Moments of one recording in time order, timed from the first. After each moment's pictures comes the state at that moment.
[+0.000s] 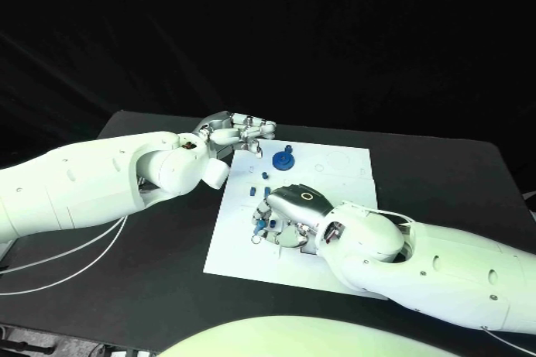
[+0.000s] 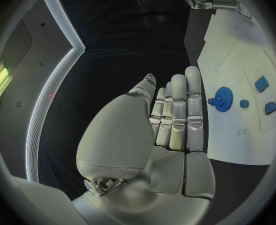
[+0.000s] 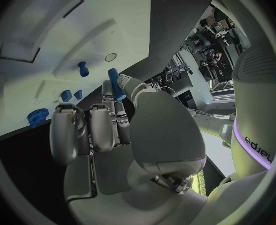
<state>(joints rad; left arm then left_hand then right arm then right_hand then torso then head) 1.20 -0.94 -0.03 1.58 -0.05 -0.22 0.19 1.48 -0.10 0.17 0.17 0.05 1.03 0.17 0.08 0.13 1.07 0.10 0.28 0.26 1.19 0.02 0.82 0.60 0.17 1.16 0.11 0.69 0.63 1.09 -0.56 -0.14 1.72 -1.68 -0.33 -0.21 1.37 -0.12 0.42 0.08 0.23 1.12 0.11 0.11 0.24 1.11 0.05 0.31 0.13 1.47 -0.02 1.32 1.21 0.06 1.46 0.08 1.36 1.31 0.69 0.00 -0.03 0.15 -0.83</state>
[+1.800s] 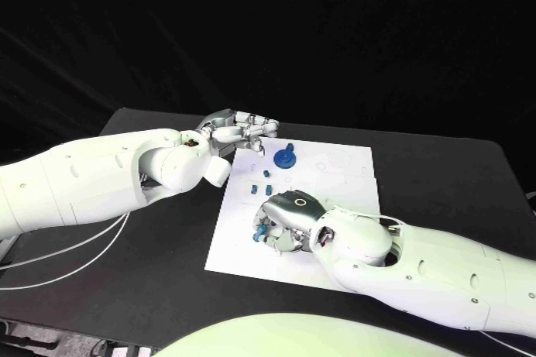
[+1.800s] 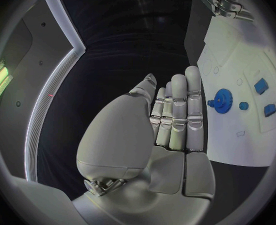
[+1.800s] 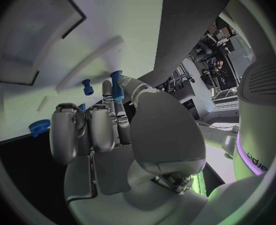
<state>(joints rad) 1.20 -0.93 -0.03 1.58 -0.05 -0.20 0.18 1.48 -0.10 0.17 0.17 0.05 1.03 0.17 0.08 0.13 1.07 0.10 0.28 0.26 1.19 0.02 0.82 0.60 0.17 1.17 0.11 0.69 0.63 1.06 -0.52 -0.15 1.66 -1.75 -0.28 -0.24 1.36 -0.13 0.42 0.08 0.23 1.11 0.13 0.11 0.24 1.11 0.06 0.30 0.13 1.47 -0.02 1.32 1.22 0.06 1.46 0.08 1.35 1.31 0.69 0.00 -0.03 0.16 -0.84</state>
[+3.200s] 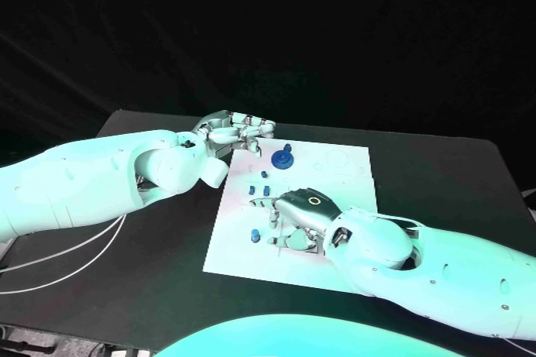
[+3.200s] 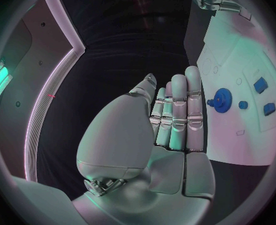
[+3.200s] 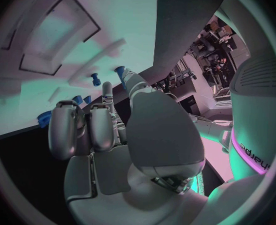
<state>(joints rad) 1.20 -0.94 -0.03 1.57 -0.05 -0.20 0.18 1.48 -0.10 0.17 0.17 0.05 1.02 0.17 0.08 0.13 1.07 0.10 0.29 0.26 1.19 0.02 0.82 0.60 0.17 1.17 0.11 0.69 0.62 1.08 -0.61 -0.15 1.74 -1.75 -0.32 -0.24 1.42 -0.17 0.15 0.17 0.23 0.58 0.10 0.06 0.11 1.03 0.06 0.40 0.17 1.47 -0.02 1.31 1.17 0.06 1.45 0.09 1.29 1.31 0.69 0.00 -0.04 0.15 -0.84</state>
